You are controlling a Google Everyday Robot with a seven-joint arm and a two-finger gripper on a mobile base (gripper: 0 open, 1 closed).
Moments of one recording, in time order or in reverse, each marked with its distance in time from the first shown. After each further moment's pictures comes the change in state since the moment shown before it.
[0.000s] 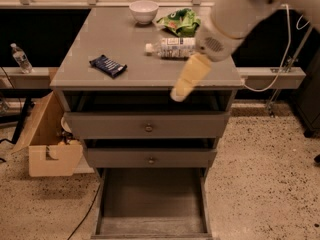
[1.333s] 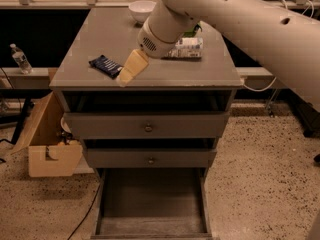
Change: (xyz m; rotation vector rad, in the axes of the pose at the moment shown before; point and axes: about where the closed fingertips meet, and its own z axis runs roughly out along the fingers) arm -0.130 -0.010 0.089 0.013 -0.172 0.065
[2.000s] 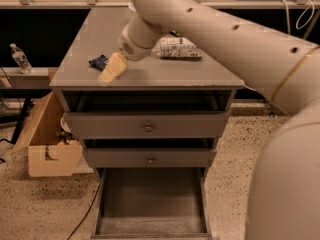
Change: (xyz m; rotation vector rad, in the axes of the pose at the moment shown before) arm -0.038 -0.005 0.063 -0.016 -0.032 0.013
